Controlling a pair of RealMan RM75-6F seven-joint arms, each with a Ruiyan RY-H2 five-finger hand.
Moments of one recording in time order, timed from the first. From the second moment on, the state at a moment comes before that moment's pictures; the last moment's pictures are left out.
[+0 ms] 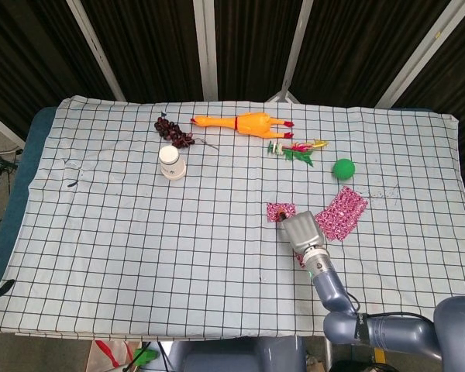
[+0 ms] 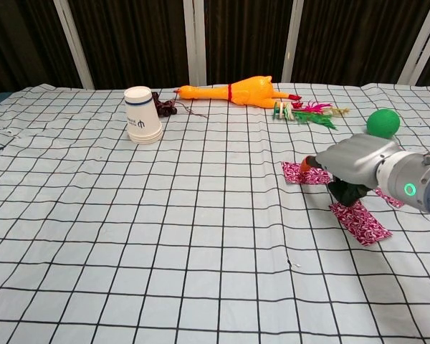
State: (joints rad) left arm 0.00 -1.04 -0.06 -1.81 1.34 1.52 0.23; right arm 0.80 -1.60 0.11 -1.55 -0.70 1.06 -0.99
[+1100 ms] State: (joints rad) left arm 0.00 -1.03 -0.04 -1.82 1.37 1.52 0.22; right arm 0.20 -1.16 -0.19 -1.73 -1.53 1.67 -0.29
